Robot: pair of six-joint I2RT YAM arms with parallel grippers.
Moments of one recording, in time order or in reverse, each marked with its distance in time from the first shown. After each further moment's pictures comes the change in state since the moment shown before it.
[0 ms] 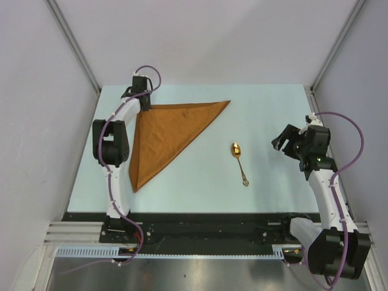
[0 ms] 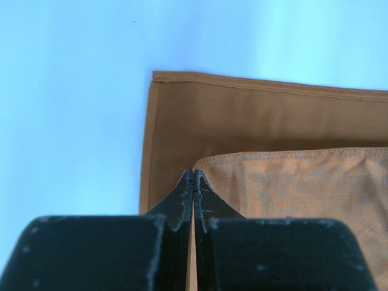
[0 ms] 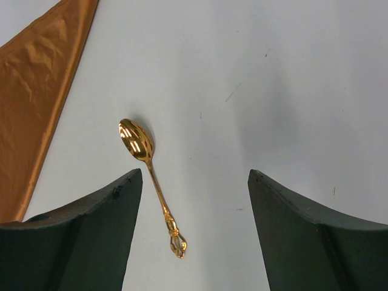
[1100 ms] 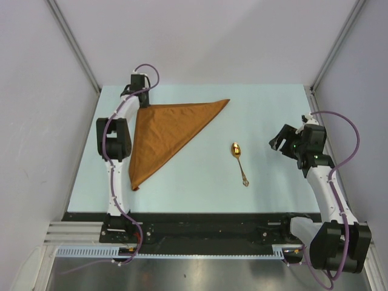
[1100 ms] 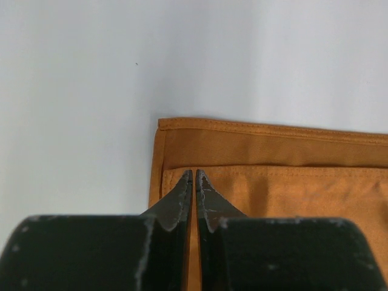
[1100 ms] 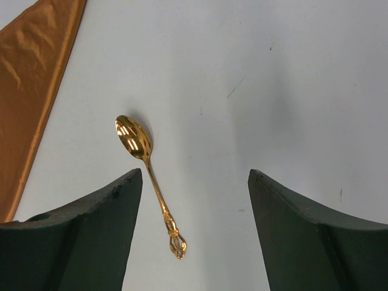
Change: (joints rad) left arm 0.040 0.169 0.214 -0.027 0.034 0.052; right arm 0.026 0.045 0.000 0.016 0.009 0.004
